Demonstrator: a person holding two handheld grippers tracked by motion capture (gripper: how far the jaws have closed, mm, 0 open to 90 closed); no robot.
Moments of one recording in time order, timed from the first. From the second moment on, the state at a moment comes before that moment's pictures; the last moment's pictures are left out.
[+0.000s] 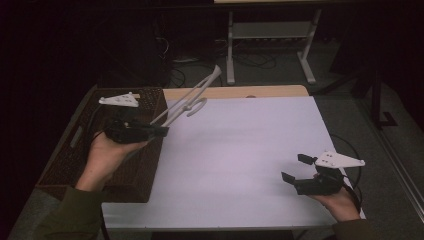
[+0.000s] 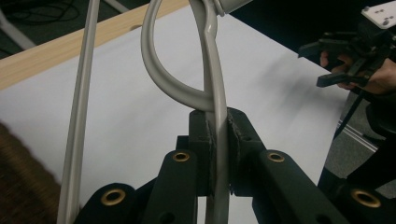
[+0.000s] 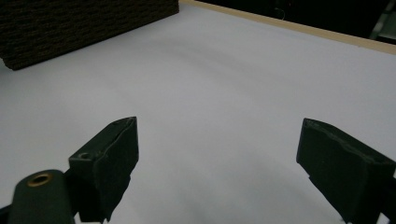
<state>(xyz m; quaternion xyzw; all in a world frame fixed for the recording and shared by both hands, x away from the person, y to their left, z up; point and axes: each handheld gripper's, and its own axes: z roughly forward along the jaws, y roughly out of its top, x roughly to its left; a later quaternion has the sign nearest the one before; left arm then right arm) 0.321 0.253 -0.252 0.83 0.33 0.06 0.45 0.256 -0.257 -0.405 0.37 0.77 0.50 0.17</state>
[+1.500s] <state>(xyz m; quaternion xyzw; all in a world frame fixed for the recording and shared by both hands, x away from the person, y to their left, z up) 0.320 0.396 -0.294 0.83 0.43 0.07 0.36 0.260 -0.257 -0.407 0.37 0.77 0.49 0.18</state>
